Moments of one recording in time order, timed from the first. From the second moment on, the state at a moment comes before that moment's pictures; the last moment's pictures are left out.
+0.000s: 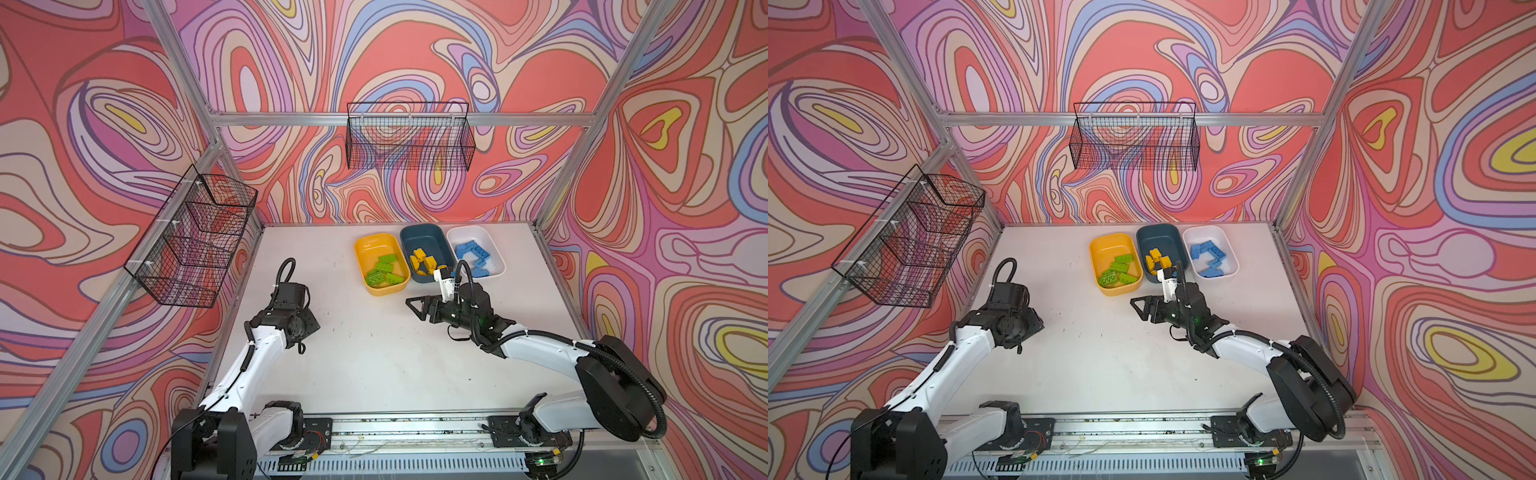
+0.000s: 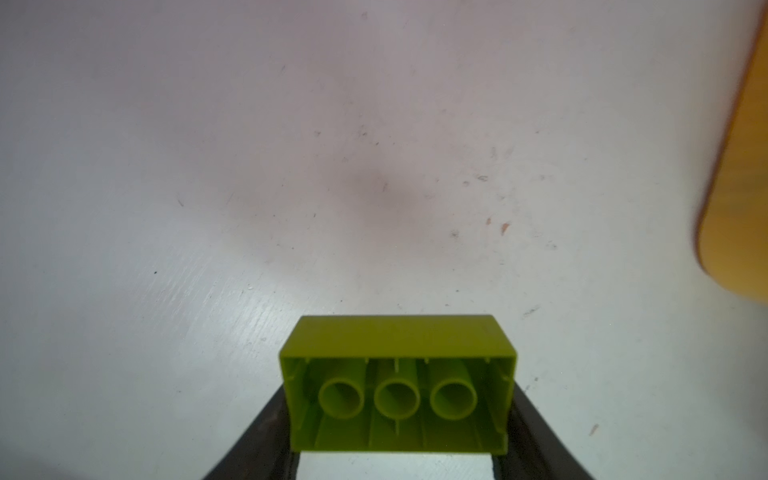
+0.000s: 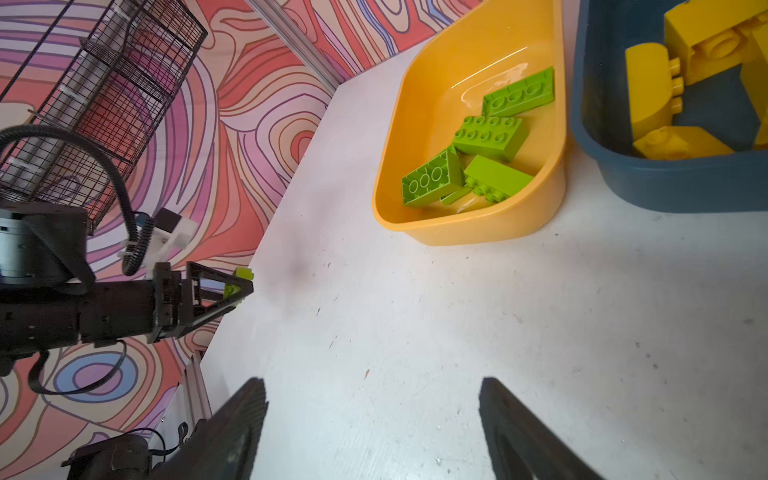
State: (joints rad) left arm -0.07 1.10 0.76 -0.76 -0.10 -0.67; right arm 0.60 1.41 0.61 0.43 -0.33 0.66
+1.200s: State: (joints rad) left arm -0.43 1.99 1.65 -0.67 0.05 -0.61; right arm 0.60 1.43 0.56 0.49 -0.20 0.66
